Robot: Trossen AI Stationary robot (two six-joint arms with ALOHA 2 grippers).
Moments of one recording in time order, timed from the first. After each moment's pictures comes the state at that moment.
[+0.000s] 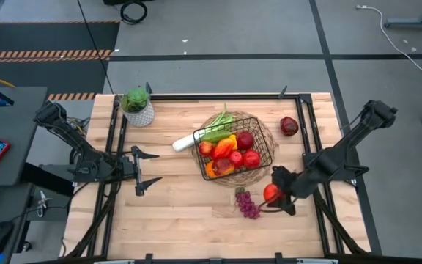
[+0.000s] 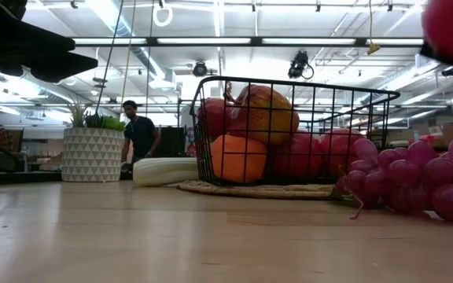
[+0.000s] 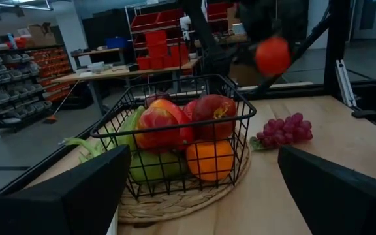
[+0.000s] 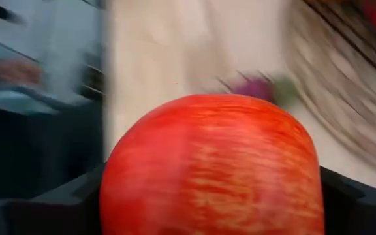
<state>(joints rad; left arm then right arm) -0.76 0.63 0.01 0.64 -0.97 0.10 0.68 1.05 0.69 -0.45 0.24 0.91</state>
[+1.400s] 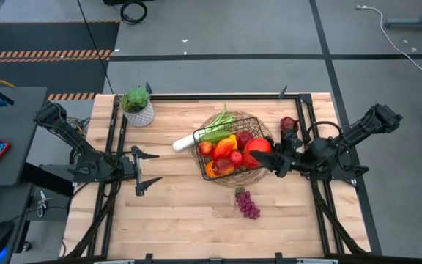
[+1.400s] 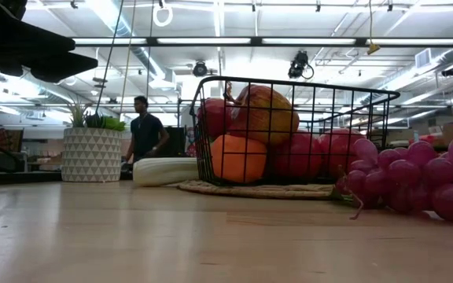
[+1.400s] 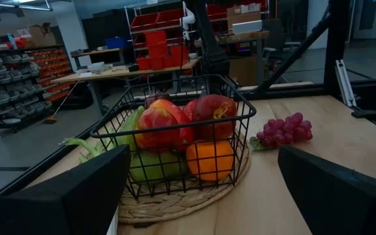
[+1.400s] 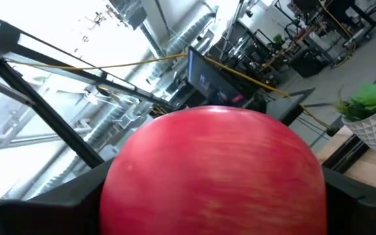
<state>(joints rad) -0.76 0.63 0.01 0.64 -0.97 0.10 0.46 1.09 0.69 0.79 0.61 0.61</state>
